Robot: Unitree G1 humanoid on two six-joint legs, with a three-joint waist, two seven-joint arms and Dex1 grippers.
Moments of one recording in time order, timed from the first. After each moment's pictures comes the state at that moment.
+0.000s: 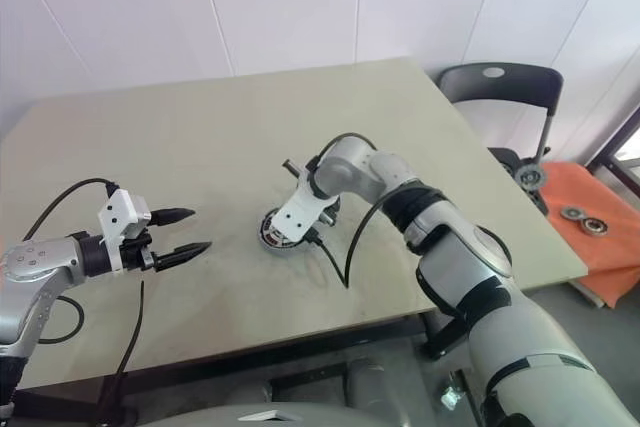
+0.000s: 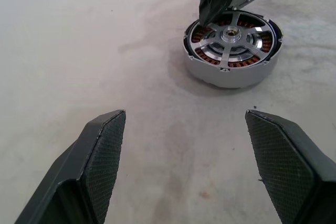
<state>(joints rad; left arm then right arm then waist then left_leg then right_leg) 0.01 0.80 0.18 -0.16 -0.40 0.29 -0.99 -1.11 -0.29 0.75 0.78 -0.66 -0.60 0.94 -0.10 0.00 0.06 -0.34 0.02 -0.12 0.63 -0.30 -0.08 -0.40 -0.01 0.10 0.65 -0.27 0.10</state>
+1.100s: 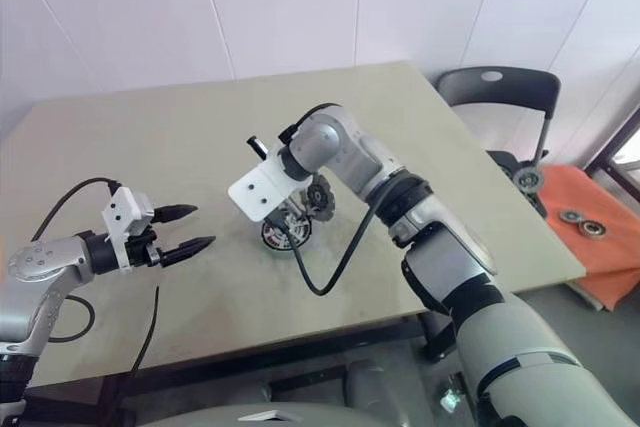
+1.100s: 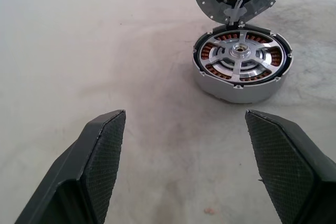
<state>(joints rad) 0.00 0.76 0.17 -0.13 -0.39 0.27 -0.97 -1.13 -0.24 0.59 0.56 -0.29 -0.41 1.28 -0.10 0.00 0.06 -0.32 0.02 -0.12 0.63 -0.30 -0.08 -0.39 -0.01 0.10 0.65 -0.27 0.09</state>
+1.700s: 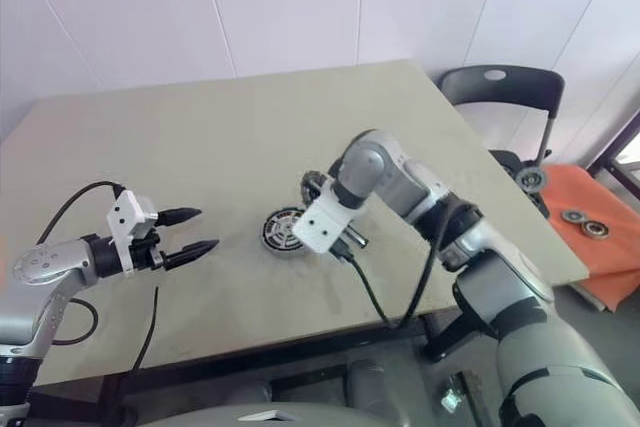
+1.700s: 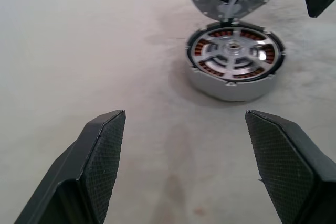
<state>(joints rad) 0.00 0.73 0.14 -0.15 -0.39 0.28 -0.98 -0.97 -0.49 0.66 0.29 -0.22 -0.33 1.58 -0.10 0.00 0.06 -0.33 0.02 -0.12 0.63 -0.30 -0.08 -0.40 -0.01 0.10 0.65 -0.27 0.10</state>
